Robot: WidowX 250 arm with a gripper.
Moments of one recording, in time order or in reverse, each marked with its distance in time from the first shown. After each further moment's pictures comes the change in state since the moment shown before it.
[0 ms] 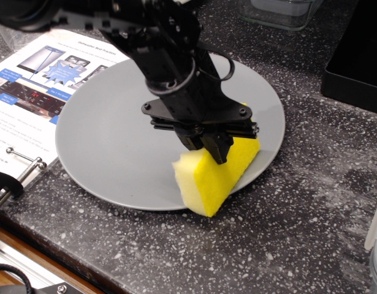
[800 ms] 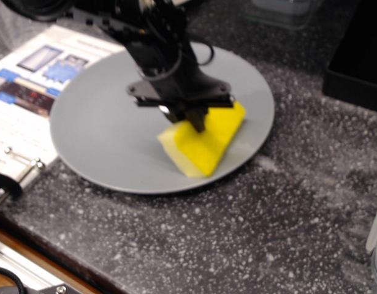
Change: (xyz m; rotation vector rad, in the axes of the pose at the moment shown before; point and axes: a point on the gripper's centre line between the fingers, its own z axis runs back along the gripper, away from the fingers) arm 0.044 0.060 -0.009 0.160 -0.100 0.162
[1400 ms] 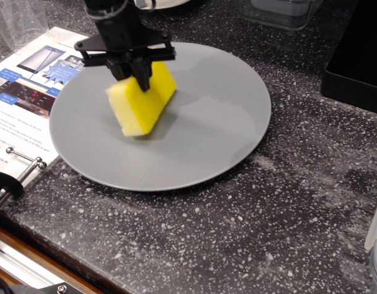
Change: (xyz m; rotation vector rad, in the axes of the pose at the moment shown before) arm 0.042 0.064 0.007 0.083 0.140 0.127
